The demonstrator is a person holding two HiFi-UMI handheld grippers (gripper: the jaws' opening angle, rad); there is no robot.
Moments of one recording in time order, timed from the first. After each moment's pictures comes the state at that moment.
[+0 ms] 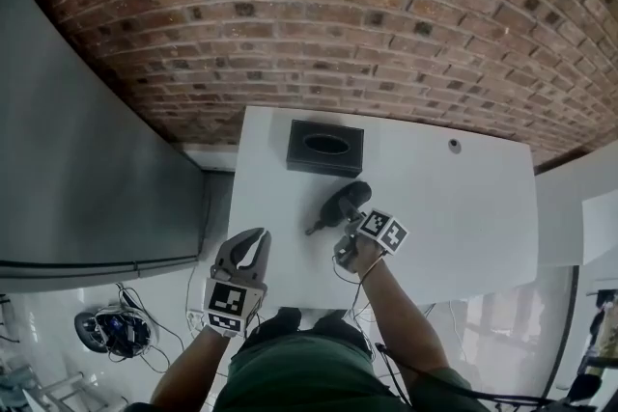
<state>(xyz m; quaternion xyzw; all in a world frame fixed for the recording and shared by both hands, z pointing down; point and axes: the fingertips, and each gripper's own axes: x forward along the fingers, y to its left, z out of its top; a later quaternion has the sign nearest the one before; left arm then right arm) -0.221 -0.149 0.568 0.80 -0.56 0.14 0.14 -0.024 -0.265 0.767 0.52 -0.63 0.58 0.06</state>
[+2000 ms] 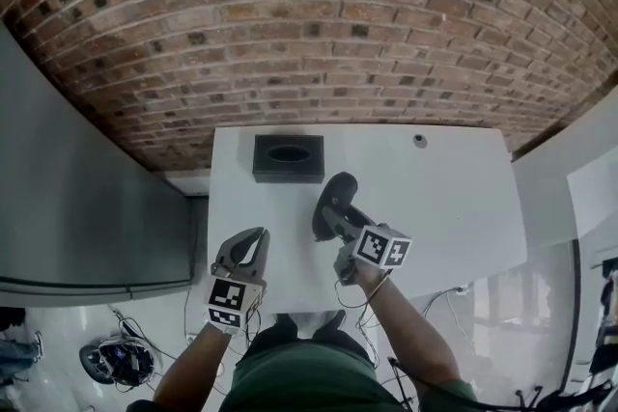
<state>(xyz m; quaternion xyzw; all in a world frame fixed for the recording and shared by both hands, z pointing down) -0.152 -0.168 0.546 0.84 -0.52 0.13 0.11 -0.006 -0.248 0.621 0.41 -0.80 0.44 0.00</state>
